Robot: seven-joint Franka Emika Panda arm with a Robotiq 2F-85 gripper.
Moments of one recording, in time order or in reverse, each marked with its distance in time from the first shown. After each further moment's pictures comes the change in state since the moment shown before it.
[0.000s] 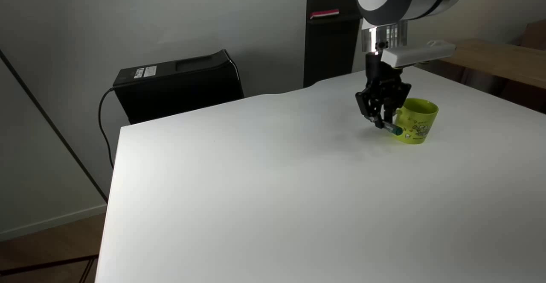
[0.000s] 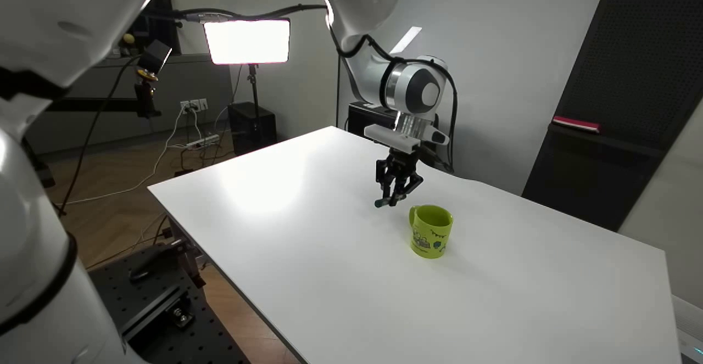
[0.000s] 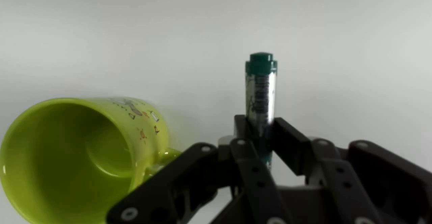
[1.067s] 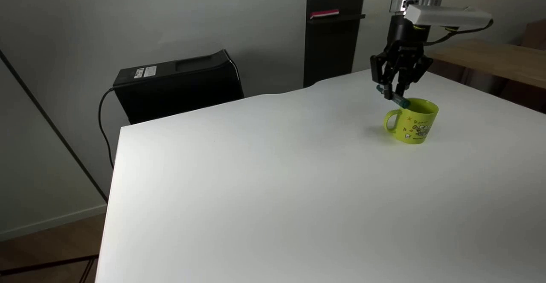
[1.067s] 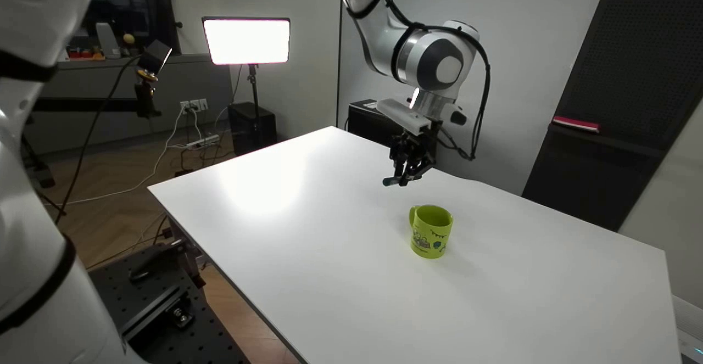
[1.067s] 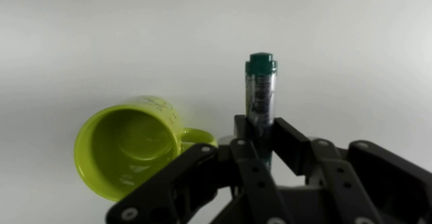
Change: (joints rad) arm -0.072 -0.189 -0.003 -0.147 0.157 0.074 0.022
